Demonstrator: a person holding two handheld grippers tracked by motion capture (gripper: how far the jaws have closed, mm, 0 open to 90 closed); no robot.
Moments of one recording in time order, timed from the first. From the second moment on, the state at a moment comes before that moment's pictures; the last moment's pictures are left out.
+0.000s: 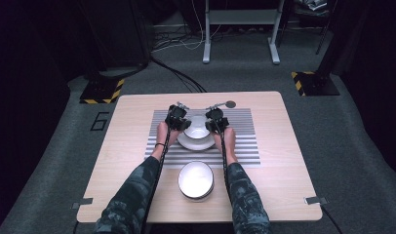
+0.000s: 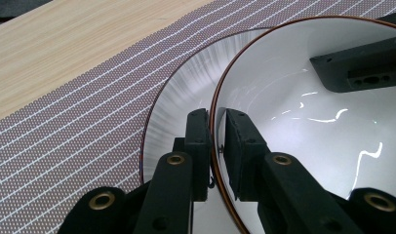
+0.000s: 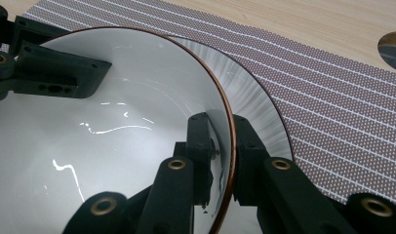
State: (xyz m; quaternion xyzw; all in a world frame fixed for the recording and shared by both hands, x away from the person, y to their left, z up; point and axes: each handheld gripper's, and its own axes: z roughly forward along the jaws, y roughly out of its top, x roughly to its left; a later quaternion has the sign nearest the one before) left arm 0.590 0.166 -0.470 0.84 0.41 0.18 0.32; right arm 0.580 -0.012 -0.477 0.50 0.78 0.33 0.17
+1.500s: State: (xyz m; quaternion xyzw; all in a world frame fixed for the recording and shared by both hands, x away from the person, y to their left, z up) left arm 0.574 0.187 -0.443 0.83 0.42 0.14 0.35; right arm 0.562 -0.025 -0.450 0.49 0.79 0.32 0.16
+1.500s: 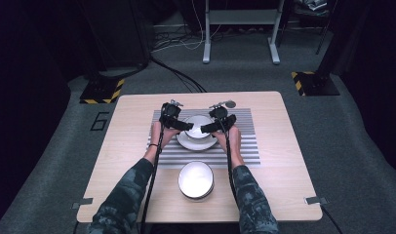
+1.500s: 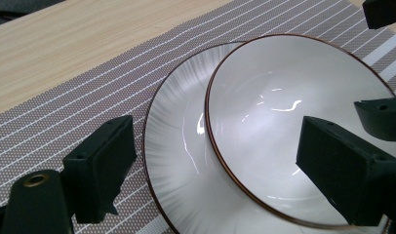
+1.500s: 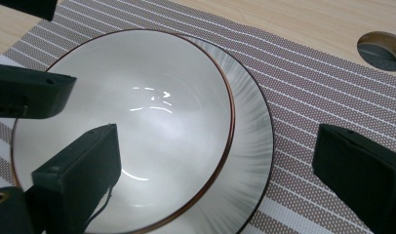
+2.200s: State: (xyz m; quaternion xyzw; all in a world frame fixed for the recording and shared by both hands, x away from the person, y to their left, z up) left arm 0.525 0.232 -0.432 0.83 0.39 0.16 0.36; right arm 0.496 -0.051 -0.429 0.46 0.79 0.36 0.19
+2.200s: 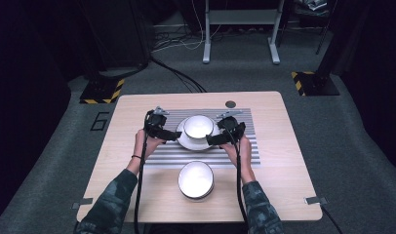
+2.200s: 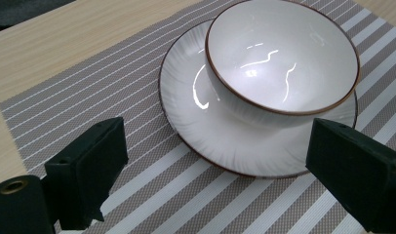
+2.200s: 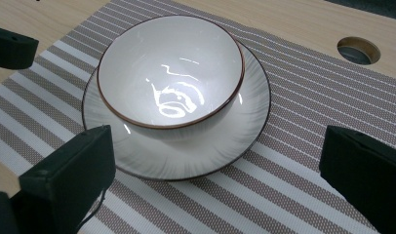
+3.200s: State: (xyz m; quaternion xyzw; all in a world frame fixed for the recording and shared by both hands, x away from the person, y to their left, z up) left arm 0.430 0.304 -0.445 0.83 0.37 0.20 0.36; right arm 0.405 -0.120 -0.437 0.47 0.77 0.37 0.24
